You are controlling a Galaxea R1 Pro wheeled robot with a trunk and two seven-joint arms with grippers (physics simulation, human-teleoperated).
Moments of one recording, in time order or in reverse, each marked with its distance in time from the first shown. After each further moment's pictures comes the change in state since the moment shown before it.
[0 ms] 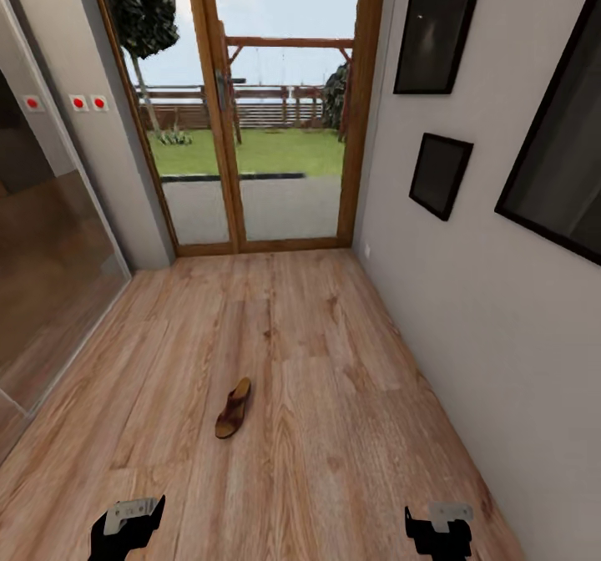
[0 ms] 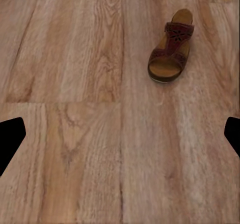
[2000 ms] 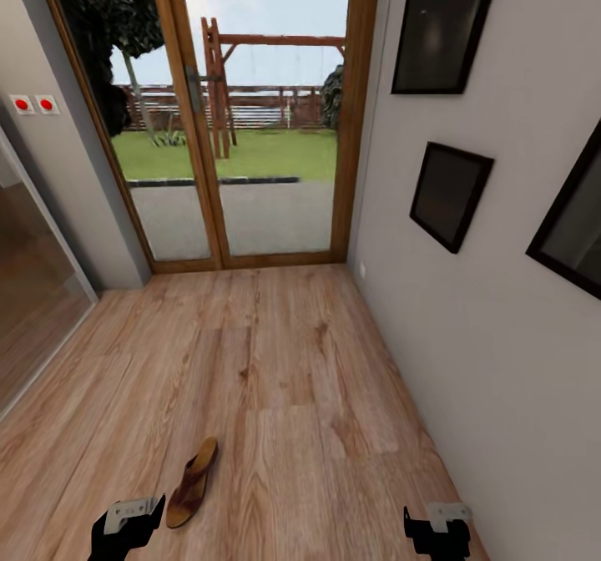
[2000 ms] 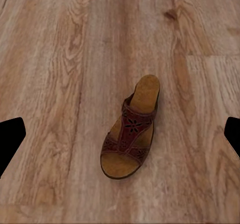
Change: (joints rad) left arm -0.001 0.000 -0.002 -0.001 0.000 0.000 0.000; right arm 0.000 0.003 0.000 0.000 0.000 0.000 0.003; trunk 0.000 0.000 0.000
